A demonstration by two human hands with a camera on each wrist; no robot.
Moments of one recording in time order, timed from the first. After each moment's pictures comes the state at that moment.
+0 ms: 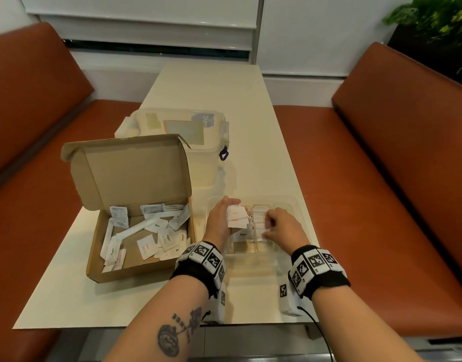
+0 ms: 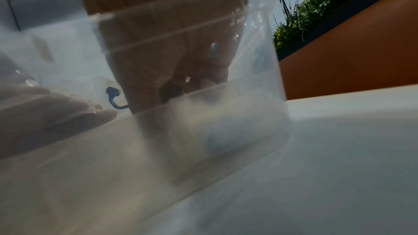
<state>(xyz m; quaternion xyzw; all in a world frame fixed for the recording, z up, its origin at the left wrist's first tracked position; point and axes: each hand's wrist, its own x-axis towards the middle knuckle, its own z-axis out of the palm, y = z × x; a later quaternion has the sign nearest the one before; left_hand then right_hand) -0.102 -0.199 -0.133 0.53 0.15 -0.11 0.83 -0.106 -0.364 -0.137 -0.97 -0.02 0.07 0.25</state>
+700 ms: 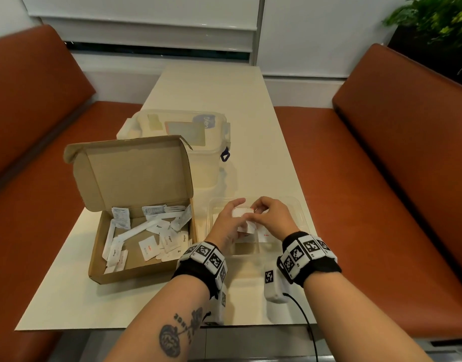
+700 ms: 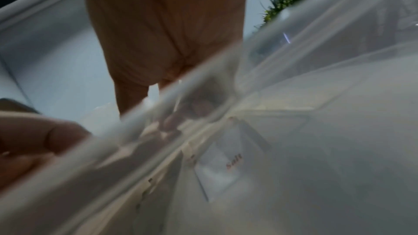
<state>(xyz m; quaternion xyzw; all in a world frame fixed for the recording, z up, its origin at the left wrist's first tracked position) -0.109 -0.201 -0.126 0.61 0.11 -0.18 0.76 -0.094 -0.335 -0.113 -0.88 0.02 0.06 0.48</state>
